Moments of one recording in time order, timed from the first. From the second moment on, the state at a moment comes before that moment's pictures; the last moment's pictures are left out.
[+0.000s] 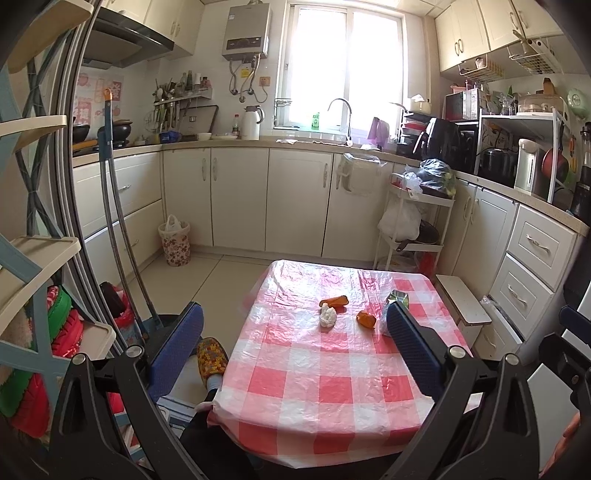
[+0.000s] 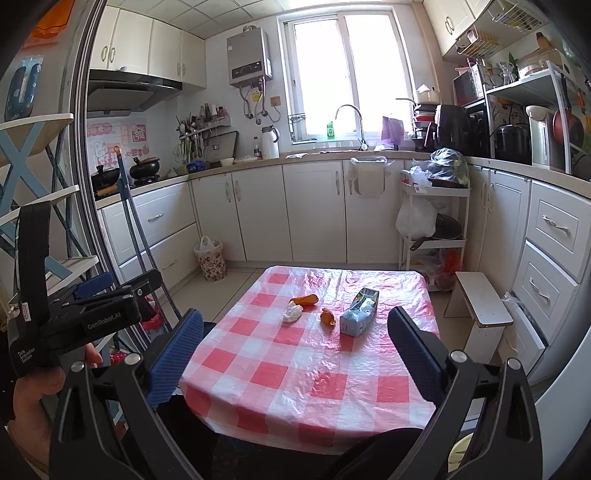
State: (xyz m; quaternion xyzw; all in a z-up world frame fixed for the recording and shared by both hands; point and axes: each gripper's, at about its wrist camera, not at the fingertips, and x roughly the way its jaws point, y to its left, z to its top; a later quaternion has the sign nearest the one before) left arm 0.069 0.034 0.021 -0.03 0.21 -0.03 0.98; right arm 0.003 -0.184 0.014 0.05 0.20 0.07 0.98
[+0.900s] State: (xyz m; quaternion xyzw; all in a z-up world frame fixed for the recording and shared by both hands) left arm 0.070 0.041 0.020 -0.04 0.22 -0.03 0.98; right arm 0.004 -0.180 0.013 0.04 0.20 0.09 0.97
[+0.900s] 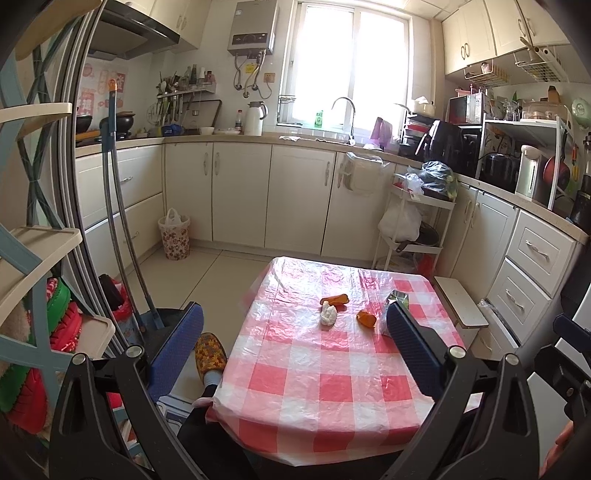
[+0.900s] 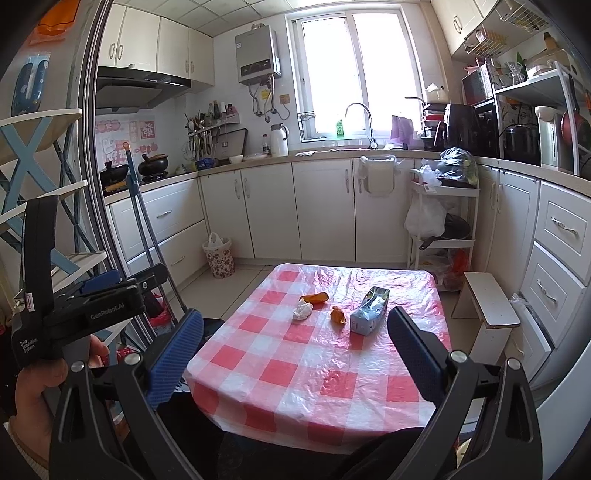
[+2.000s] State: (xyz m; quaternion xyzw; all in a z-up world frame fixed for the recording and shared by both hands) left arm 0.073 0.043 0.013 -0.05 0.23 -0.03 0.97; right arm 0.009 -0.172 0.006 0.04 0.21 0.12 0.97
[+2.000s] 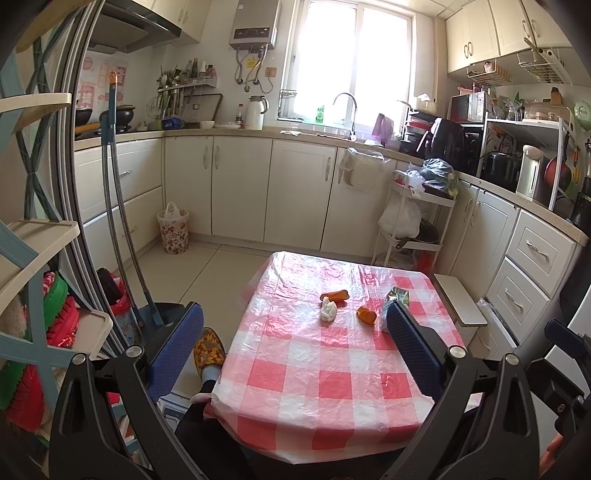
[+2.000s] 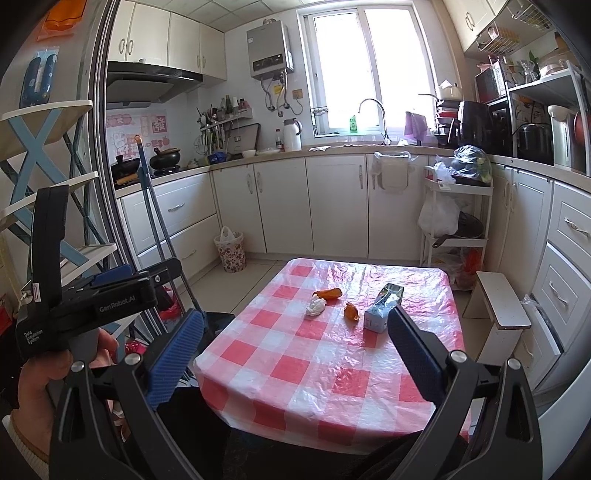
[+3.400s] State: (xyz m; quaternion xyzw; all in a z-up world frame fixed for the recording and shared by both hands) left arm 0.385 -0.078 -0.187 0.09 0.41 -0.10 0.90; right arm 0.301 -0.257 -0.139 0.05 0.40 0.06 0.91
